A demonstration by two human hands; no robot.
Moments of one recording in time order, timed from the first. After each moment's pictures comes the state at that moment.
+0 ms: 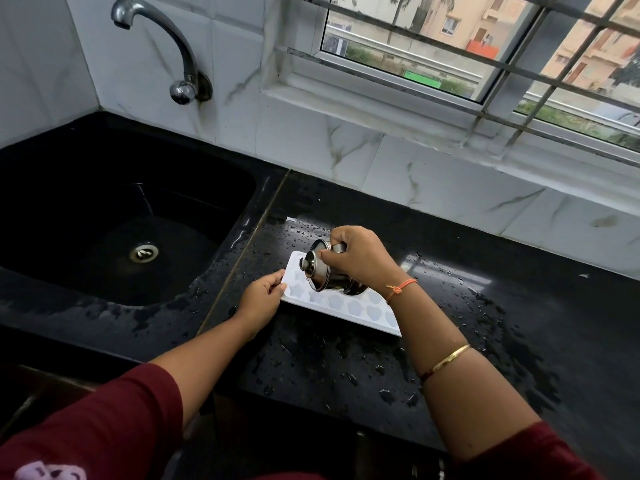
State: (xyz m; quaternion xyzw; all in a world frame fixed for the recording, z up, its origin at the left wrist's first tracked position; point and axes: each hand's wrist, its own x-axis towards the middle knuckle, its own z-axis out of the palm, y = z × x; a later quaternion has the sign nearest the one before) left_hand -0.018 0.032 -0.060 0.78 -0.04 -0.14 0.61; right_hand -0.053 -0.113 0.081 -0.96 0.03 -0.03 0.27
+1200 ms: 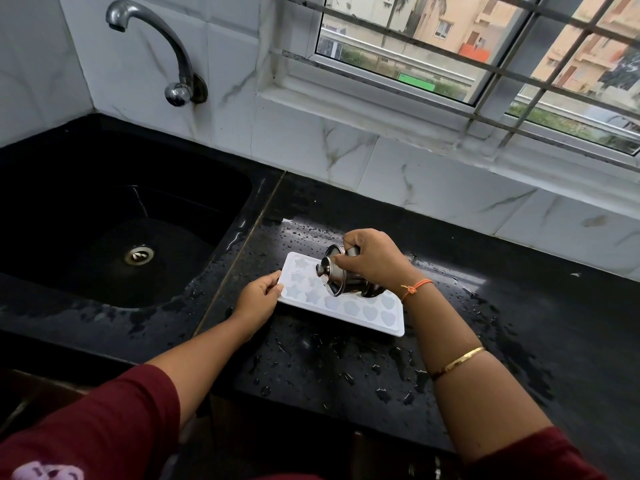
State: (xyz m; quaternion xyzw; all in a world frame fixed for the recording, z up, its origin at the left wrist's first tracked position) left_hand -0.018 0.032 -0.063 0.77 -0.04 -0.14 0.62; right_hand -0.062 -0.136 0.088 -0.97 0.03 0.00 0.23
